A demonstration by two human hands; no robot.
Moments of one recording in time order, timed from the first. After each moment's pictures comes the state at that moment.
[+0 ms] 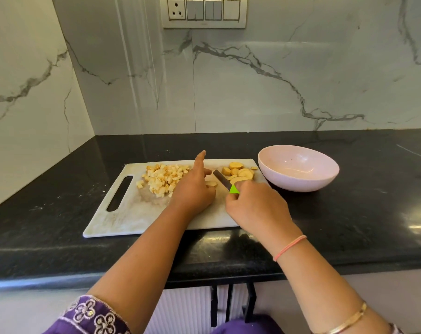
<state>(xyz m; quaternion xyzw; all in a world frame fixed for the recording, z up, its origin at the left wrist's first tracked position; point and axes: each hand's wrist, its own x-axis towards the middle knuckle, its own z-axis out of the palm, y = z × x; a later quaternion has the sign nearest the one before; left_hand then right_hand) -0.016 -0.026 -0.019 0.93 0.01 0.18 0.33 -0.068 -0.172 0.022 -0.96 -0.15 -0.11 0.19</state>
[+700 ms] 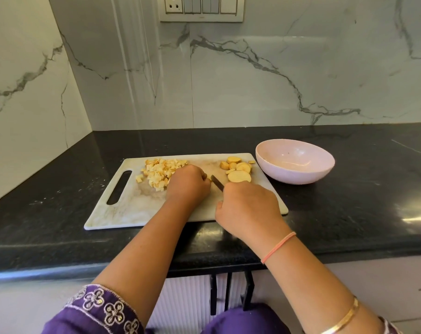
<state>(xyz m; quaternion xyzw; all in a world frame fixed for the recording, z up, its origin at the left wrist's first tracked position) -0.013 -0.021 -0.020 0.95 0.09 0.18 0.22 -0.095 -0.156 0.032 -0.97 -0.21 -0.09 0.09</state>
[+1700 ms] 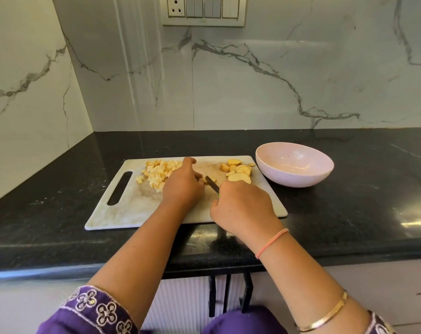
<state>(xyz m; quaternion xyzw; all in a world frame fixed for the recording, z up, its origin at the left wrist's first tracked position) -0.010 -0.011 -0.026 0.92 0.10 0.21 0.30 -0.087 -0.149 0.031 -0.97 -0.20 -0.09 0.11</state>
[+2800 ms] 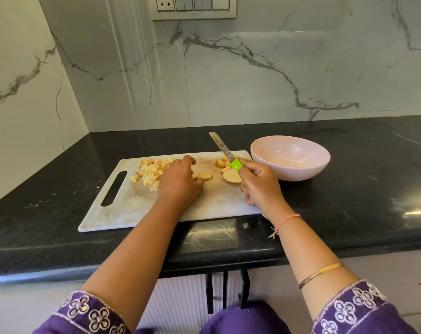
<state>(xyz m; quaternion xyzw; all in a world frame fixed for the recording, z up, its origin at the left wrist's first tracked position) -0.016 -0.015 -0.022 0.95 0.06 0.23 0.20 -0.018 -0.188 -0.010 -0.73 -0.13 -0.05 0.67</state>
